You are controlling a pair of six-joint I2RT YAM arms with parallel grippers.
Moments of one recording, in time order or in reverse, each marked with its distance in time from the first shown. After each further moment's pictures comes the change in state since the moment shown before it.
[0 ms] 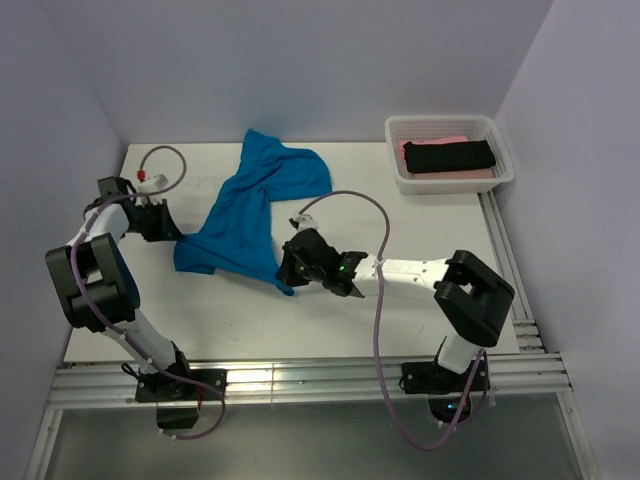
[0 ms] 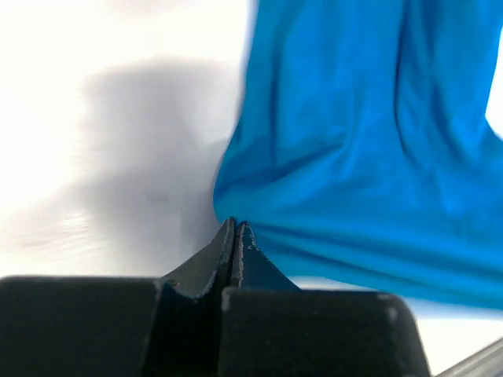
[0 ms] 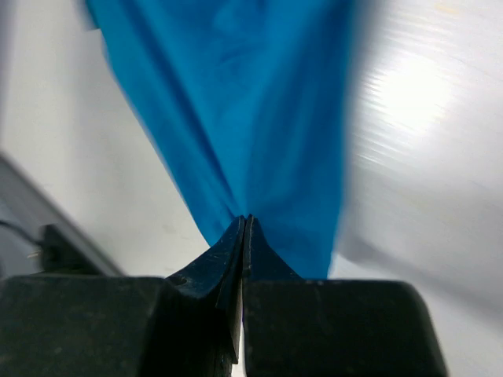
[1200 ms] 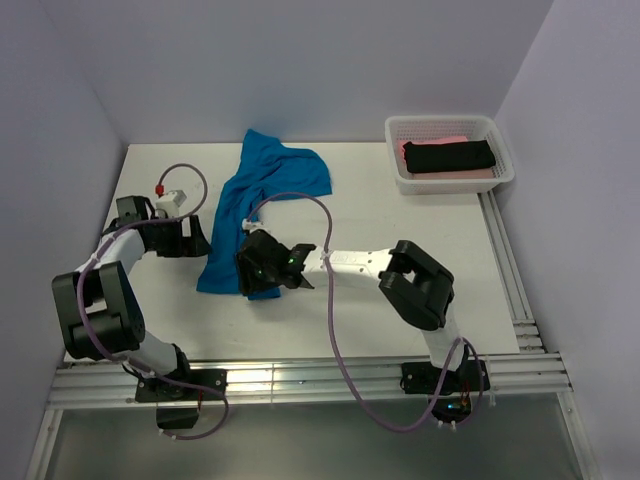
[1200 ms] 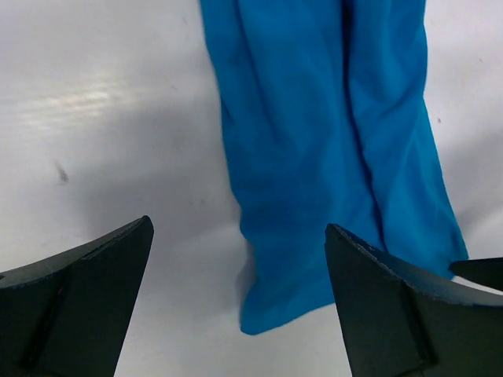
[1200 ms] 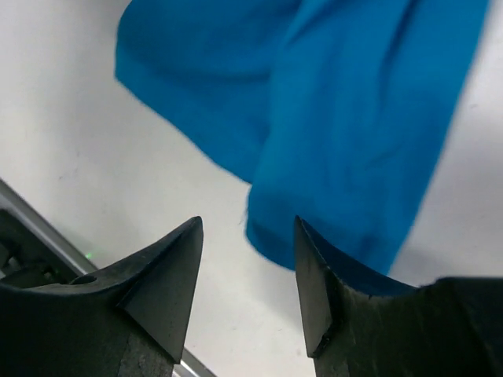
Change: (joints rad) left arm -0.068 -0.207 -0.253 0.179 0.011 -0.034; right arm 0.072 0.328 0.418 -0.215 -0.049 -0.079
